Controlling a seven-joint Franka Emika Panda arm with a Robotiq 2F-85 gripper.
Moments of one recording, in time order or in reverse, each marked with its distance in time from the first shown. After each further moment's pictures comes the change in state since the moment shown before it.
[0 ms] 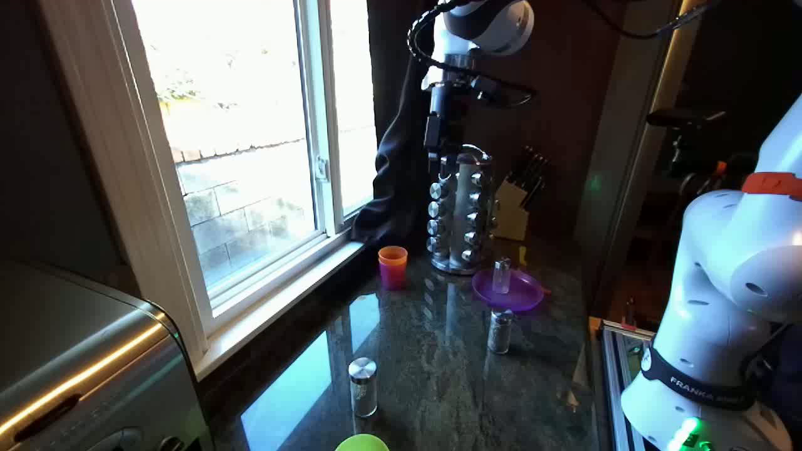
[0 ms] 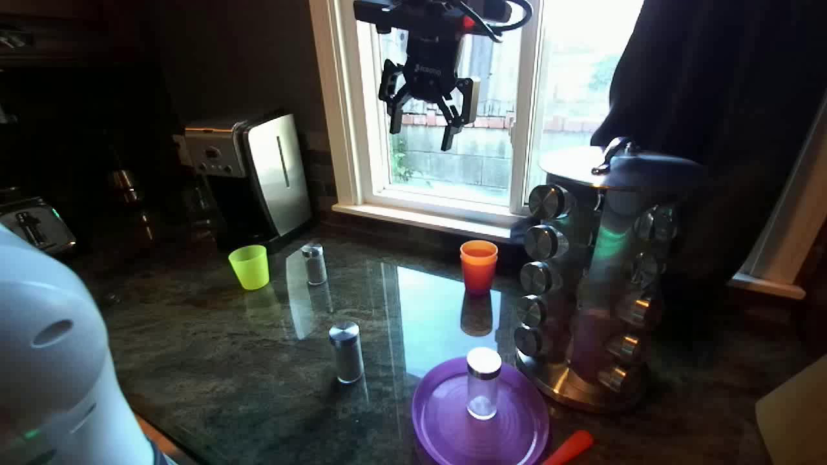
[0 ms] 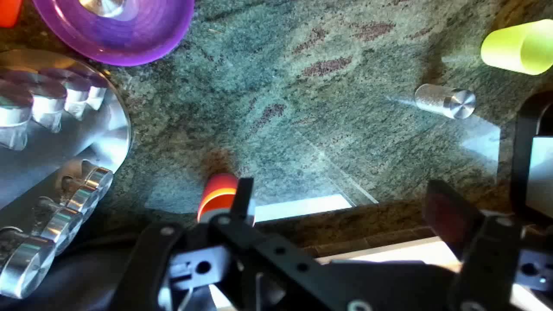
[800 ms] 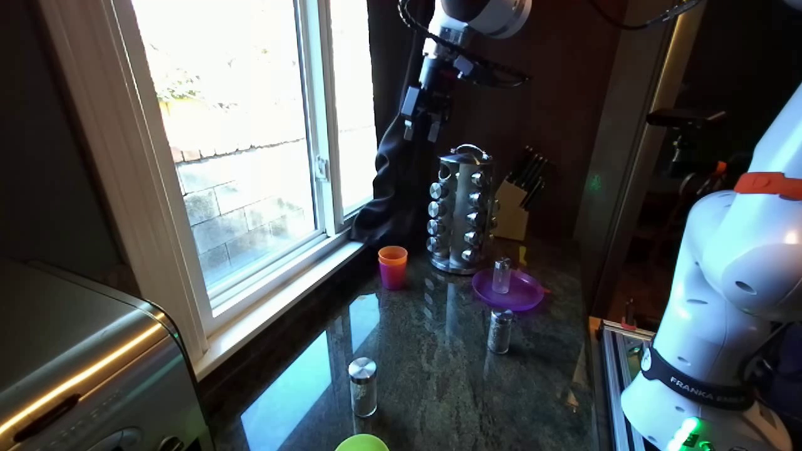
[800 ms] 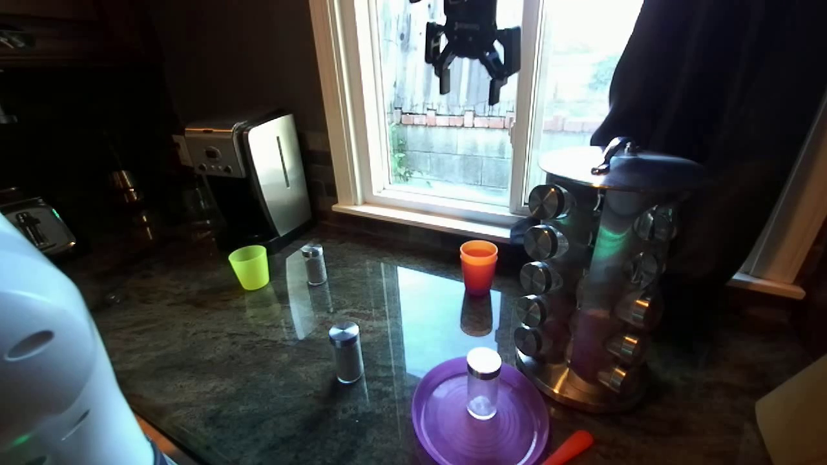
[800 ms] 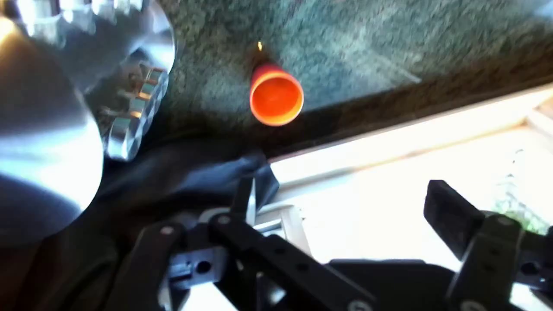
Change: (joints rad) arm -0.067 0.045 0.030 0.128 -0.014 0.183 0.148
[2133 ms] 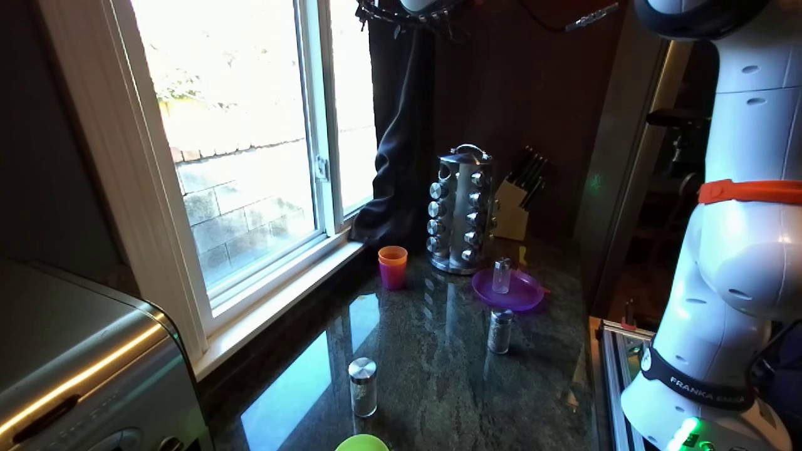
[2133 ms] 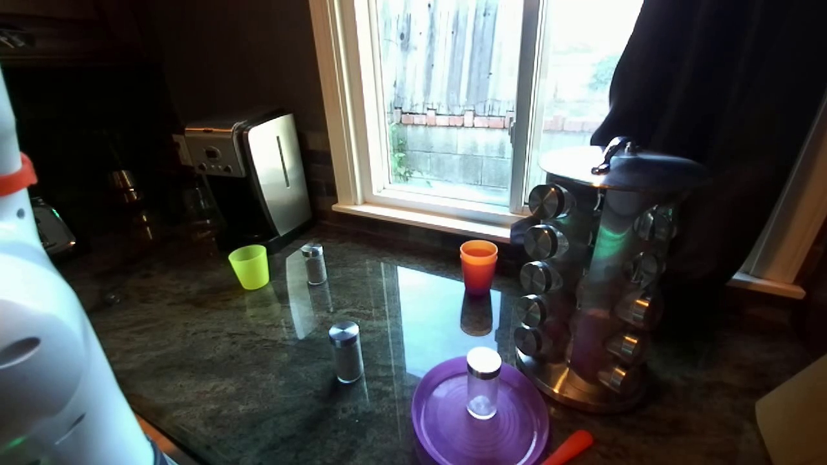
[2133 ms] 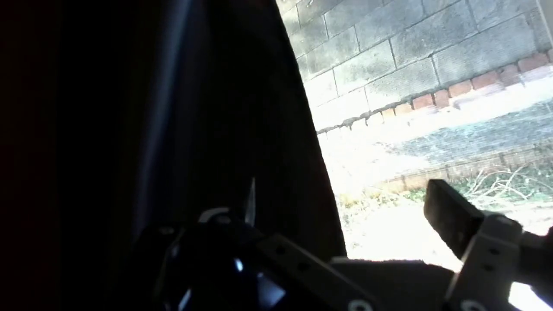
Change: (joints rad) arm -0.043 0.362 -0.006 0.601 -0.572 0.480 0.844
